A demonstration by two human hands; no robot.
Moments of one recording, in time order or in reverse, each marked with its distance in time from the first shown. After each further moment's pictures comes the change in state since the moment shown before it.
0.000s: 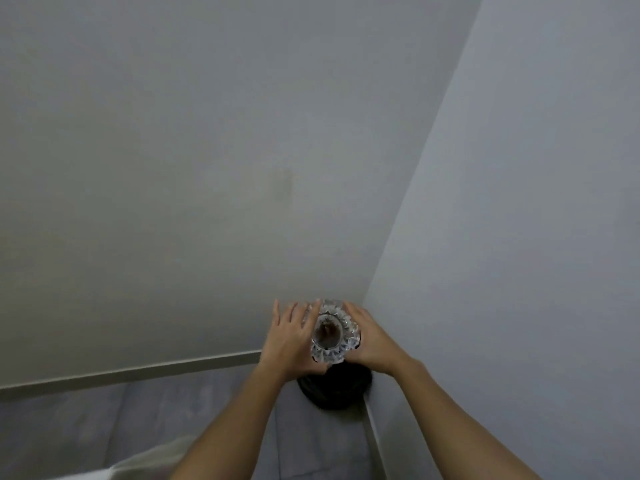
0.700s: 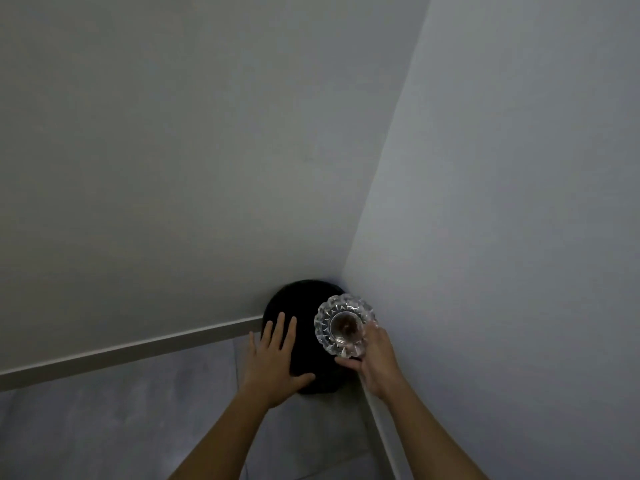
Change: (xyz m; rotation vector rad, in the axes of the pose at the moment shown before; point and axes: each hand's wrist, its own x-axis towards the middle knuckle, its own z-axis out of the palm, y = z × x) left_hand 0.063 -0.029 0.368 -0.073 -0.297 -0.164; right_hand 0.083 0.290 0.173 1.175 0.544 0.626
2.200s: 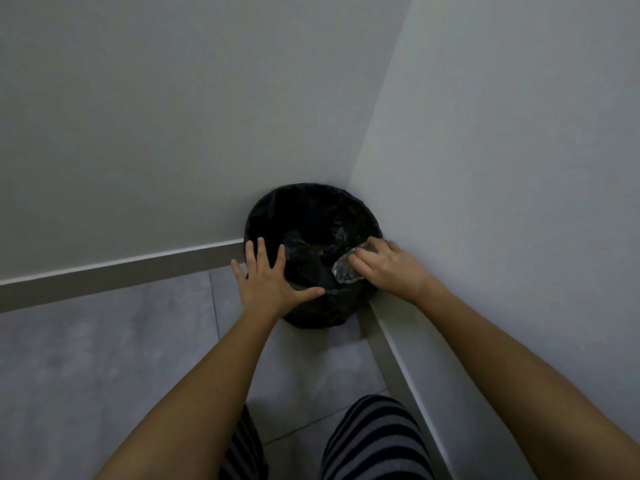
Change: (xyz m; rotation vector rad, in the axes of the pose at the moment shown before) left_hand 0.095 -0.039 0.177 -0.067 0.054 -0.171; right_hand 0.142 0.103 -0.060 -2.285 -0.083 -1.501
